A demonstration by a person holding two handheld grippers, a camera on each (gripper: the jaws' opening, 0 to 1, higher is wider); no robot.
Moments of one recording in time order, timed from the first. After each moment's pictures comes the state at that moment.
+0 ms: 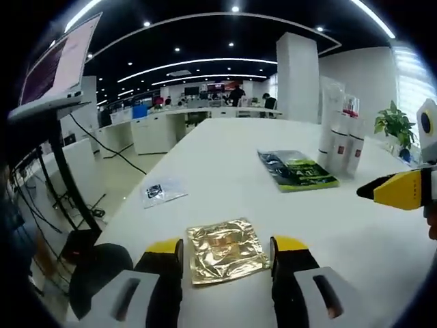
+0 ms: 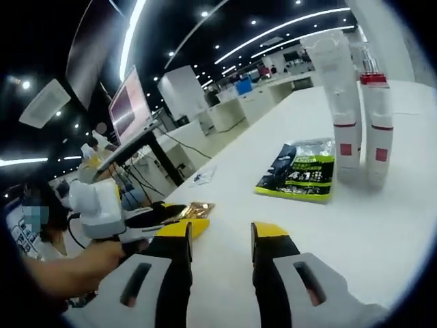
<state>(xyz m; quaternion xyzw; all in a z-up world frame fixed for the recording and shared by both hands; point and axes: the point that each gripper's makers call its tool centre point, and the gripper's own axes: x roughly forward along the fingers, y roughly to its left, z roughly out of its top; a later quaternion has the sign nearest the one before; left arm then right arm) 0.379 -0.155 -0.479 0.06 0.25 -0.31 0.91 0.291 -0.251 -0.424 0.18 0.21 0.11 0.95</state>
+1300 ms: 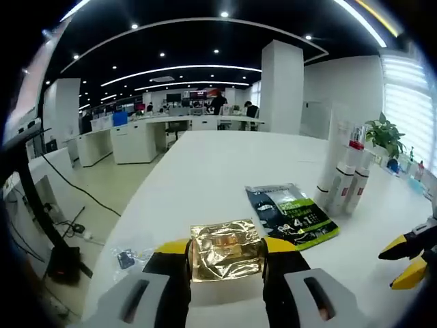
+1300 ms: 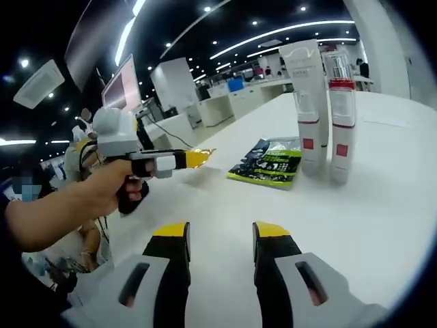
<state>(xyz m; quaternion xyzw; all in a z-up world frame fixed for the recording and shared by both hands) 0.436 -0.234 -0.440 0.05 0.24 -0.39 0.89 0.256 -0.285 -0.437 0.12 0.24 0.07 0.96</state>
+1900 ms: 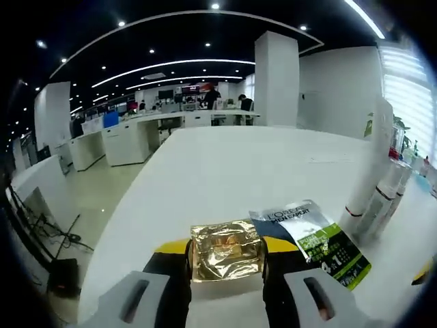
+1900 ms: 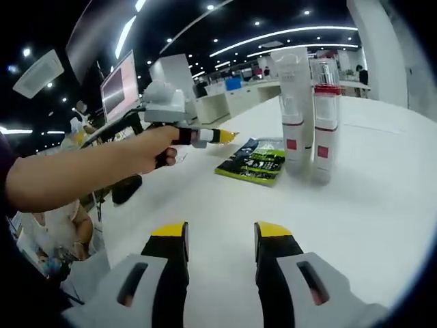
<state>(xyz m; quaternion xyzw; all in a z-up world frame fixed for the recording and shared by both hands) 0.492 -0.297 -0.451 0.08 0.25 -0.39 0.88 0.240 -0.303 -0.438 0.10 0.24 0.06 0.96</state>
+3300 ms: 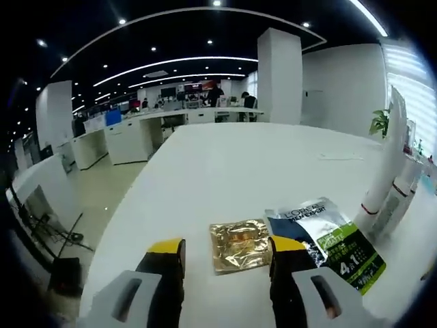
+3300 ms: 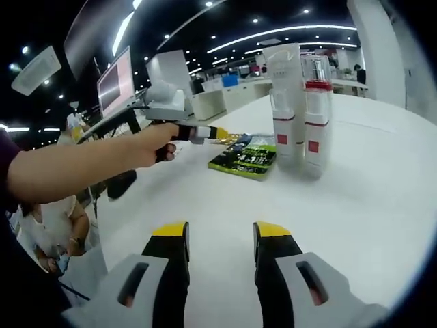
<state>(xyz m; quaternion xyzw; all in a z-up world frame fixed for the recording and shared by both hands) 0.506 -0.267 -0.451 0.06 0.24 -0.36 0.90 0.234 -0.307 -0.446 0.09 0.26 0.05 0.96</state>
